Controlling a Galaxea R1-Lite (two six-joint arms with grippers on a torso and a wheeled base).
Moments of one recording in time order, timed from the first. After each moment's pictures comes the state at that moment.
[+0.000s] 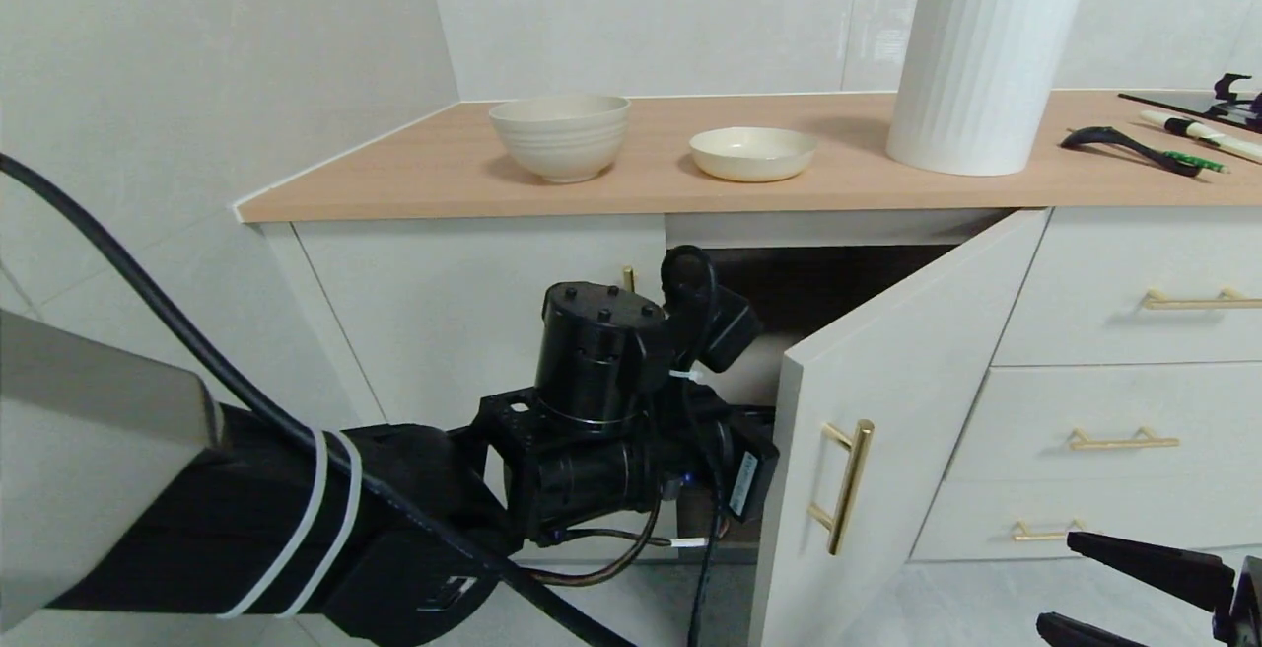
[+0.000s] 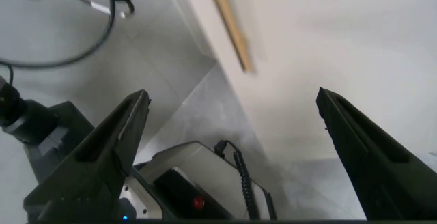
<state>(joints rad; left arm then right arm) -0.81 1.94 -0.99 -0.62 -0.18 -0.06 0.38 1.00 -0.11 -0.64 0.39 0.21</state>
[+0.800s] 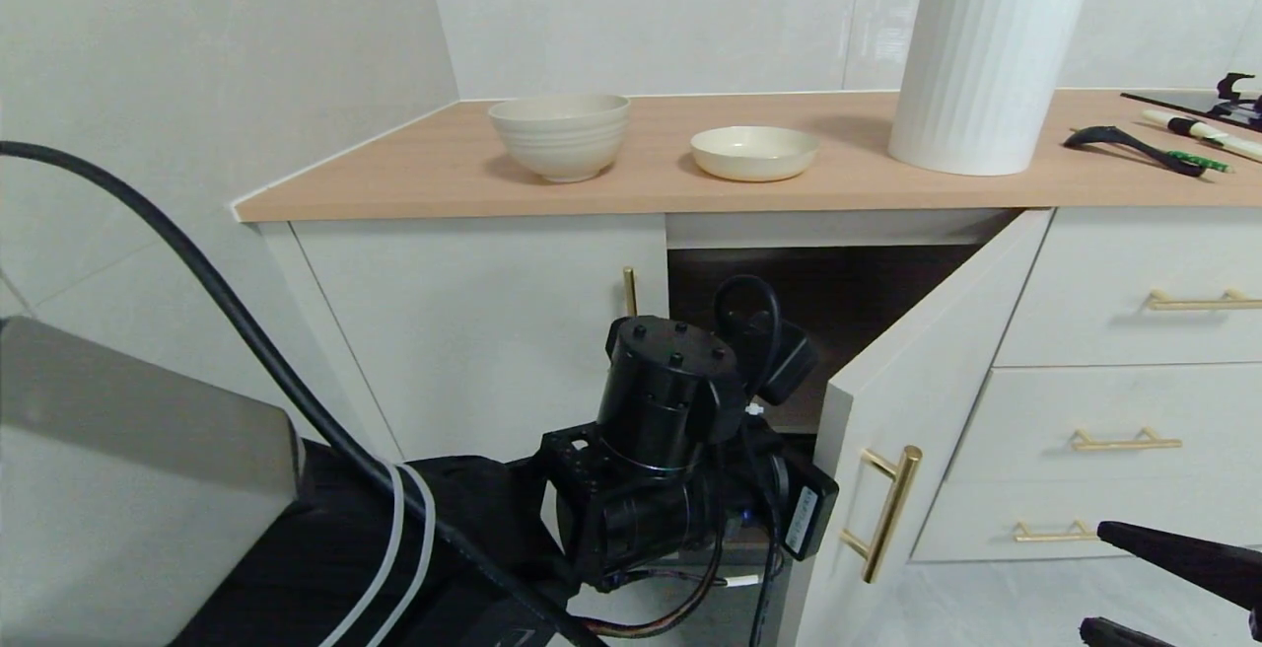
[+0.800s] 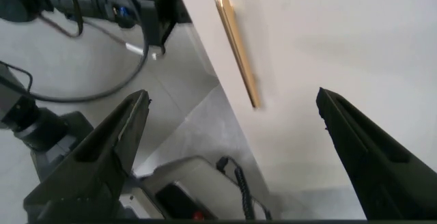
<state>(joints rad) -0.92 1.99 -1.01 -0.64 -0.10 -0.10 0.39 0.89 -0.12 -0.62 0.39 0.21</state>
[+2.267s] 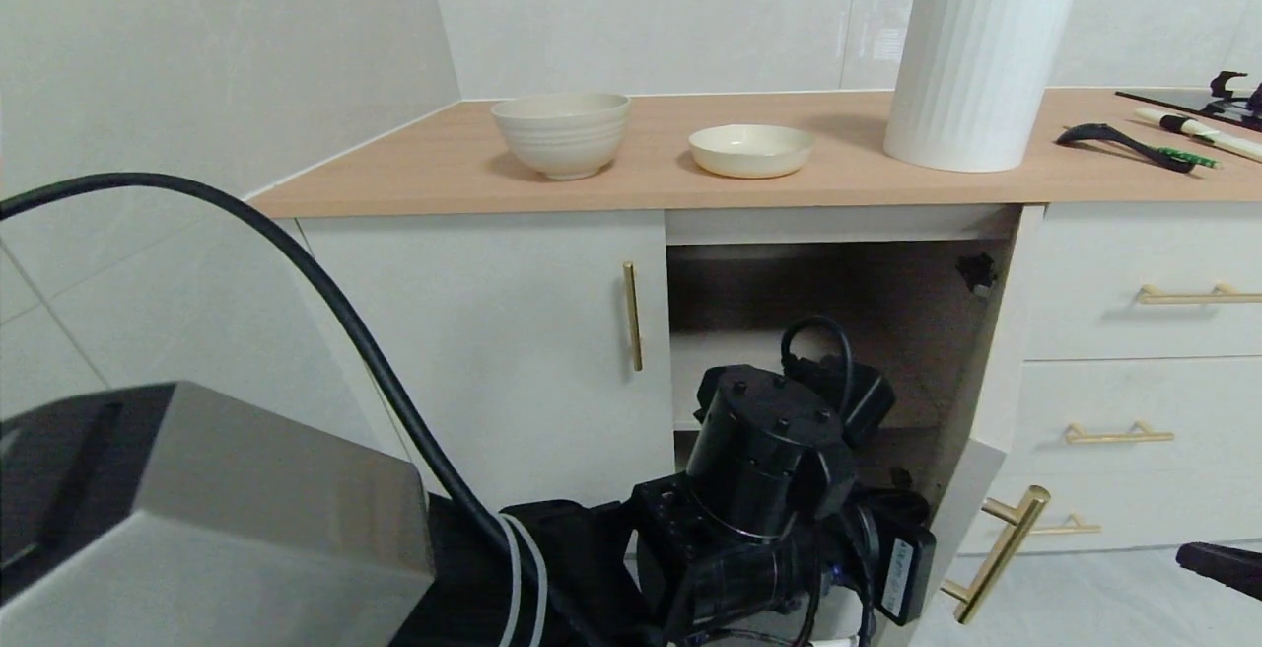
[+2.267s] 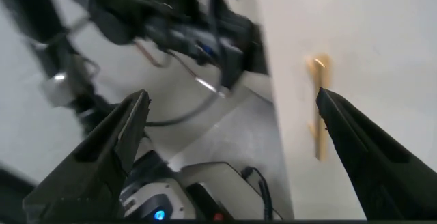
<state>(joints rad) -1.03 2.08 -1.08 -0.67 -0.12 -0.30 0.39 0.68 -0.24 -0.38 0.55 0.21</state>
